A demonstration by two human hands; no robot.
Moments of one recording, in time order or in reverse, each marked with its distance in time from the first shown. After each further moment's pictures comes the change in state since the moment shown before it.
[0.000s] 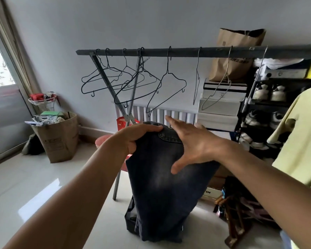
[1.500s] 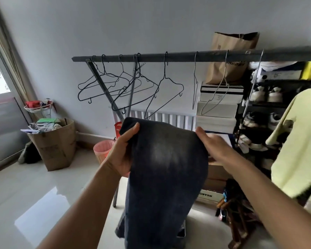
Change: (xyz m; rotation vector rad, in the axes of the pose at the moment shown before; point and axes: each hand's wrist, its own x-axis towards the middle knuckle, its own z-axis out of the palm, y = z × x) left_hand -0.016 -0.029 -0.008 -0.495 -0.101 0.376; right_hand 0.002 0.048 0.033 0.938 0.299 0.519
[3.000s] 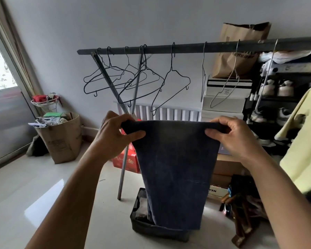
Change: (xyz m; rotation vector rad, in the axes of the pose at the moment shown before) left_hand -0.019 0.033 -0.033 1.343 0.293 0.566; right_hand -0.024 -0.007 -0.007 0.076 0.224 -0.389
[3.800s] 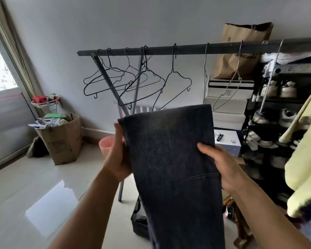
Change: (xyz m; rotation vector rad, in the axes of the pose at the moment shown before) left_hand -0.011 -0.012 0.040 -1.286 -0.201 -0.673; right_hand -0.024 0.016 0.040 0.856 -0.254 0.501
